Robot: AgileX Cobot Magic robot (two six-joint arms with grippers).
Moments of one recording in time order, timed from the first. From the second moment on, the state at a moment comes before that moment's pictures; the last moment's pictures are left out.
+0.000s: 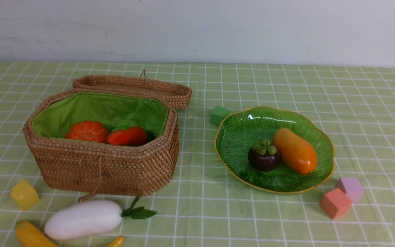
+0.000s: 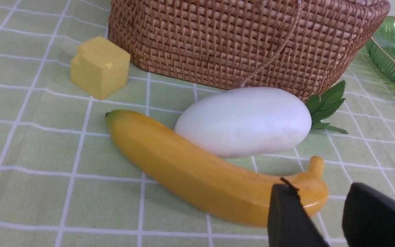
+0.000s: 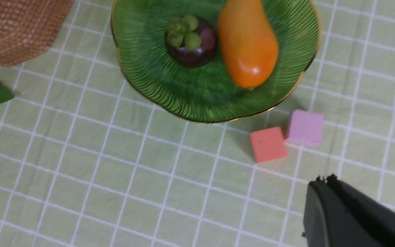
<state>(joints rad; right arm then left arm) 0.07 1.14 -1.22 0.27 1.12 -0.23 -0.09 -0.01 0.03 -0.30 0.39 -0.03</state>
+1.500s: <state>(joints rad) -0.01 0.06 0.00 -0.15 0.39 0.04 -0.09 -0.01 0.03 -0.30 0.39 -0.03</state>
